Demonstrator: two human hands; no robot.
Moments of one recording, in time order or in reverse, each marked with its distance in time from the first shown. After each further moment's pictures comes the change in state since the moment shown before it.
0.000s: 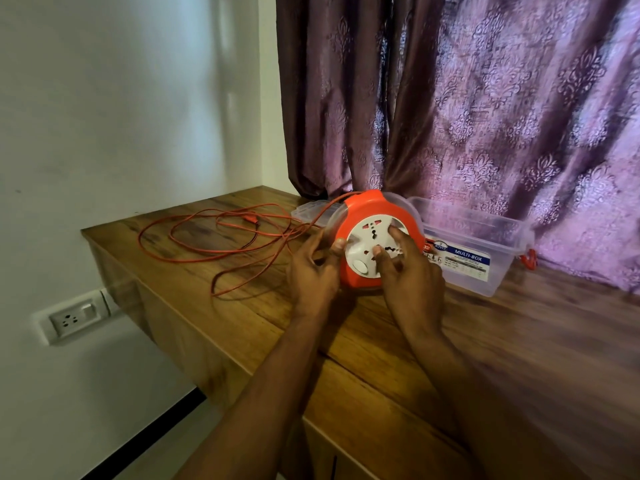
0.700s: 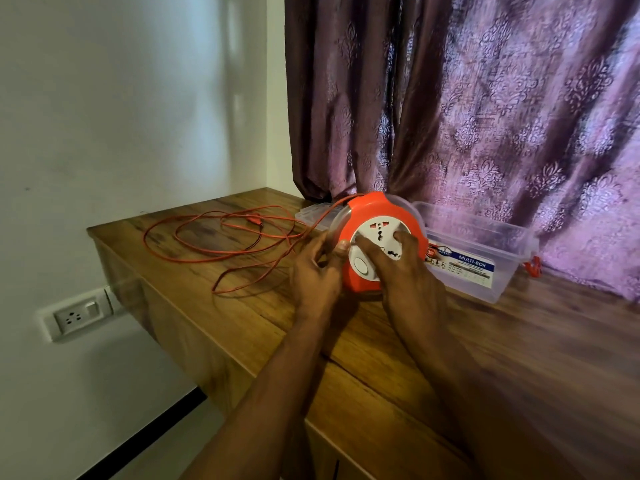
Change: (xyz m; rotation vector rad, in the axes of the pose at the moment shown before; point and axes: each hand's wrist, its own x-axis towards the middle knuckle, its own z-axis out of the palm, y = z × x) left_hand 0.003 -0.002 0.001 -0.065 0.013 -0.063; right_hand -0.005 -0.005 -0.008 -0.463 -0.215 -0.336
